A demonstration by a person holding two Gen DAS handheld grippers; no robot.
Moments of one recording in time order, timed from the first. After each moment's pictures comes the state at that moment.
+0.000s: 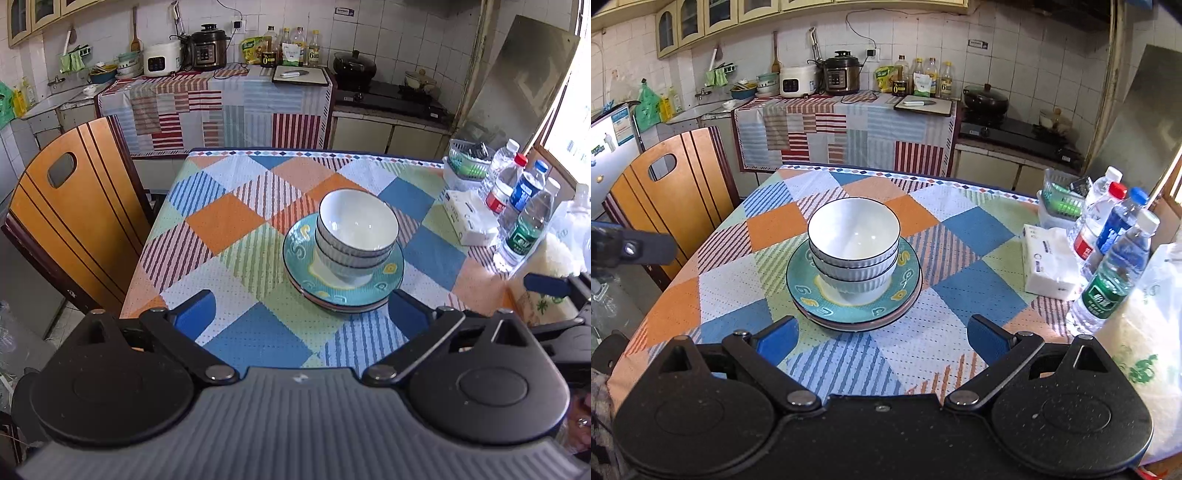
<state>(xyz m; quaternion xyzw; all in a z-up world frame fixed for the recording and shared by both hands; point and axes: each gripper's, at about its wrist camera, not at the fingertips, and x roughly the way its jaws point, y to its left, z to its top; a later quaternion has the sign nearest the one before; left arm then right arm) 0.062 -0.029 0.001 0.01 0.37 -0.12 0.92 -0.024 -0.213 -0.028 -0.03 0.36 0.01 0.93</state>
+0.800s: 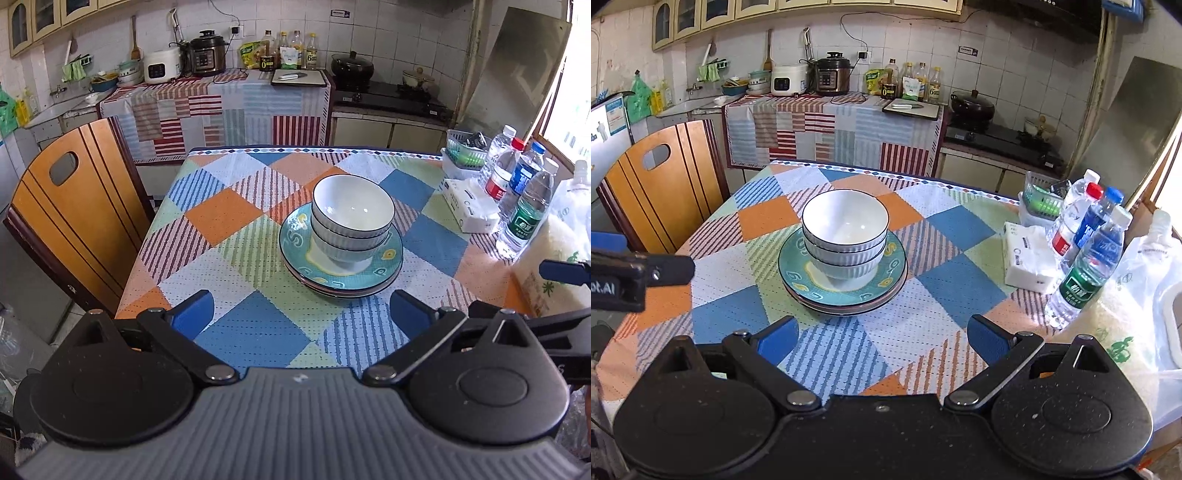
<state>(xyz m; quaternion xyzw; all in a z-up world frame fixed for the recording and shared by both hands) 0.039 -0.042 -0.020 0.02 0.36 -0.12 0.93 -0.049 -0.207 -0.033 -0.05 0.35 -0.01 0.93</state>
